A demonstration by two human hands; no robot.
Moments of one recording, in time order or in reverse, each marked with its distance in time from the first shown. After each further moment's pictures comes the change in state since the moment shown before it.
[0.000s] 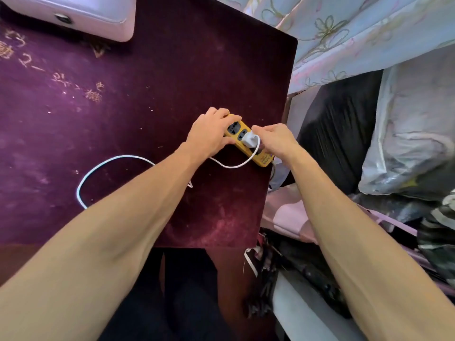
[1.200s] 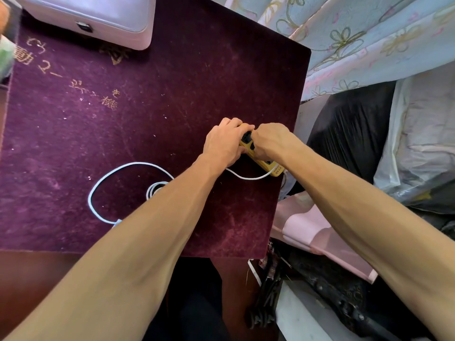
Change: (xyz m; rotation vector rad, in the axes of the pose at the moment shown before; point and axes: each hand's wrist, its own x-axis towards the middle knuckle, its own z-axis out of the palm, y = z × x) left_hand -0.006 0.007 0.001 -0.104 0.066 -0.077; right_hand 0.011 -0.062 0.034 -1.535 -0.154 -0.428
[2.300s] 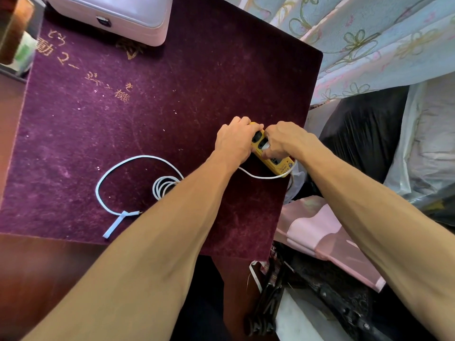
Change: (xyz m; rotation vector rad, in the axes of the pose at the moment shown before) left_hand 0.001 0.012 -0.001 0.086 0.010 -0.064; right_hand 0.004 0.021 0.014 0.301 -0.016 0.017
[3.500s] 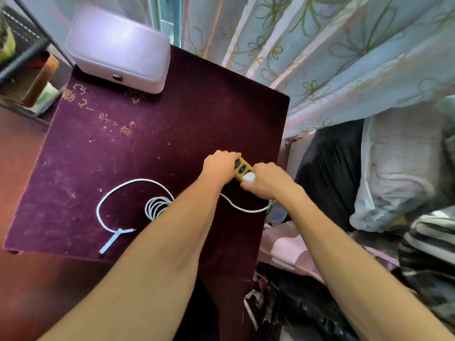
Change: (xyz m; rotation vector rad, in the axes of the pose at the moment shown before) left_hand -0.004 0.021 -0.030 -0.021 -0.236 -0.119; right_hand -0.090 -0.007 0.003 0.374 0.132 0.109
